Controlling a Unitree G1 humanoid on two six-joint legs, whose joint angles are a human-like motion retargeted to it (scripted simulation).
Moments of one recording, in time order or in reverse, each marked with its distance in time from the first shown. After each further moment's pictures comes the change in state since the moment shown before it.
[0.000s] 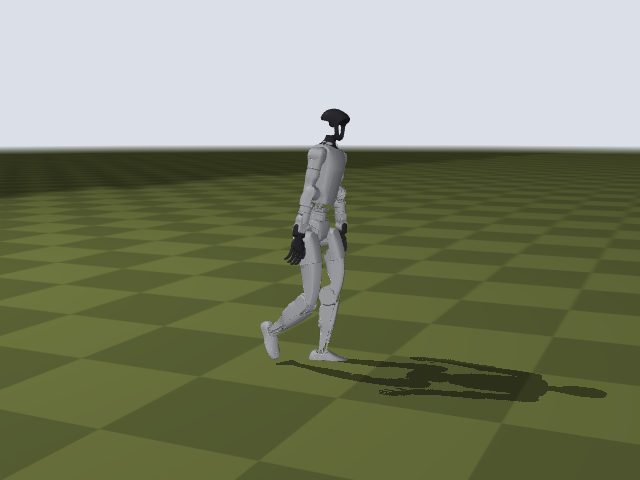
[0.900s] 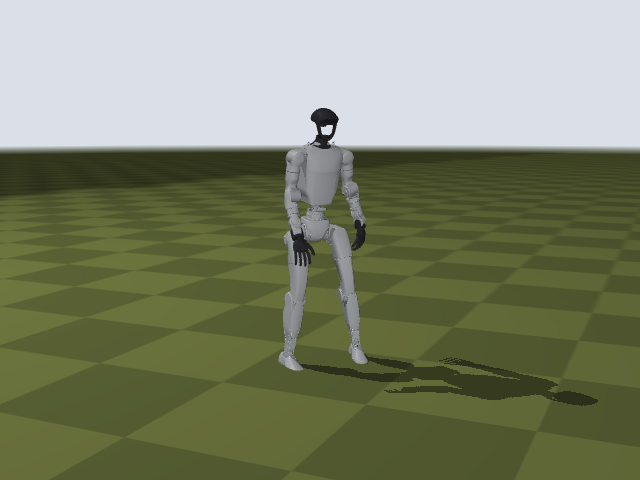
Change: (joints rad) left arm 0.093 0.054 -0.235 -0.081 0.425 -0.011 -0.051; right arm -0.042 0.056 0.150 -0.576 0.013 -0.148 0.074; waist 0.014 0.053 0.075; left_leg -0.049 0.026 -0.656 0.052 0.075 -0.344; right_leg 0.039 0.132 0.415 -0.823 -0.135 -0.073
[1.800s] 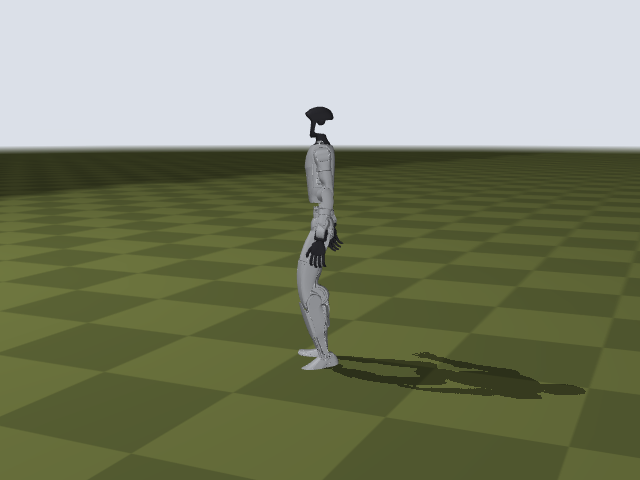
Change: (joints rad) left arm 0.056 -0.147 0.185 -0.041 -0.522 -0.122 0.186; right arm 0.178 -0.061 -0.221 0.621 0.160 0.174 -0.002; waist -0.030 -0.058 -0.076; left_leg 0.108 0.012 0.726 0.203 -0.087 0.090; right_leg 0.135 -0.054 -0.402 -0.079 -0.265 -0.094
